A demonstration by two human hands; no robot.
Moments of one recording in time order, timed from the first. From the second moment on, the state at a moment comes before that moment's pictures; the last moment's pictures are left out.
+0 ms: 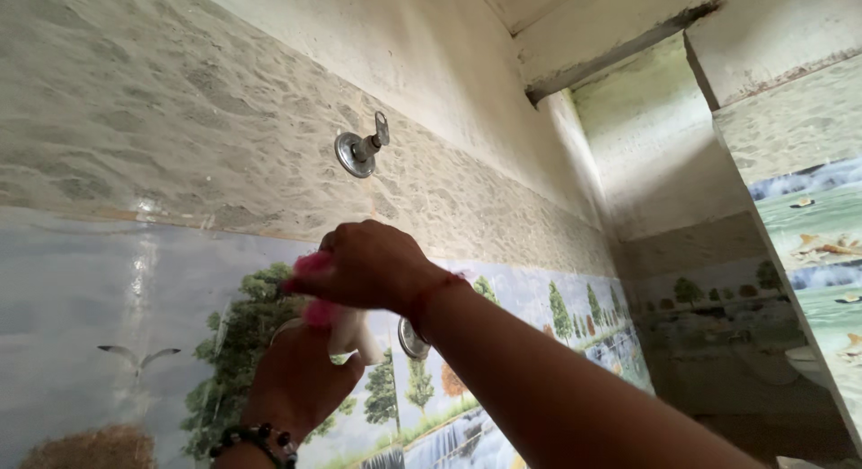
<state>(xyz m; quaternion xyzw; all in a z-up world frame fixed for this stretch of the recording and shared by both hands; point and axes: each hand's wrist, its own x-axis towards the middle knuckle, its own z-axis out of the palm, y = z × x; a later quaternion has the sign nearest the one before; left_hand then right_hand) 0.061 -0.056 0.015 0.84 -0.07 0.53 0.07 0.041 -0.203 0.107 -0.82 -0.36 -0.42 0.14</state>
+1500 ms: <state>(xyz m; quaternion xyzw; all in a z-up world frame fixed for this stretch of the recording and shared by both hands) 0.099 -0.066 -0.025 0.61 -0.17 0.77 0.08 0.035 -0.193 0.087 -0.70 -0.37 -0.60 0.06</state>
